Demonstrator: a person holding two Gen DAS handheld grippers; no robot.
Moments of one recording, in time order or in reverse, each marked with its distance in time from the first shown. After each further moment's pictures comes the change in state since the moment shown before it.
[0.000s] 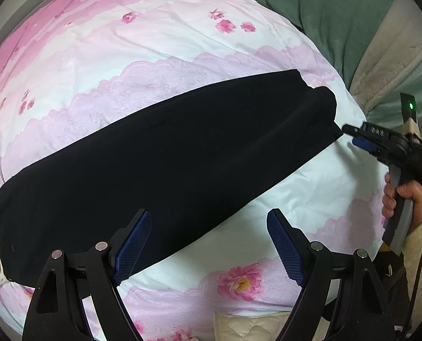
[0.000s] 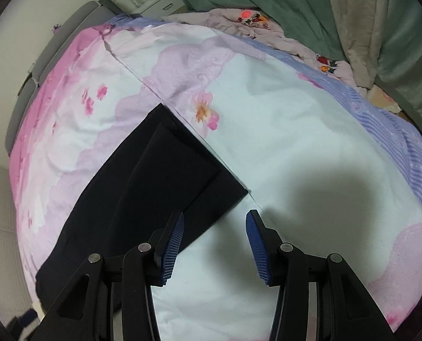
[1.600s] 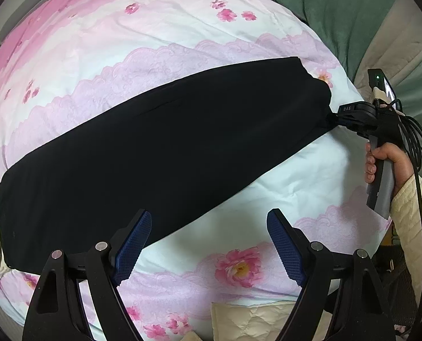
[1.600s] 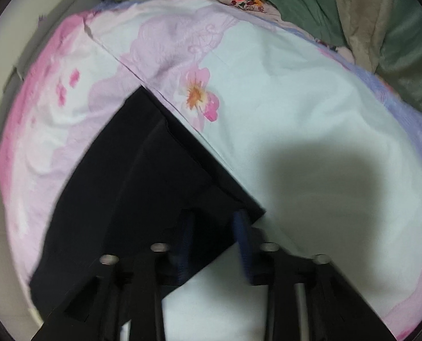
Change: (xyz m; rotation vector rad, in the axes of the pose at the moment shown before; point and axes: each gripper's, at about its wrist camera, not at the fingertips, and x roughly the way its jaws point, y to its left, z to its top) left arm -0.003 -0.008 -0.018 -0.014 0.034 0.020; right arm 0.059 0.011 0.015 -0.002 0.076 -0.097
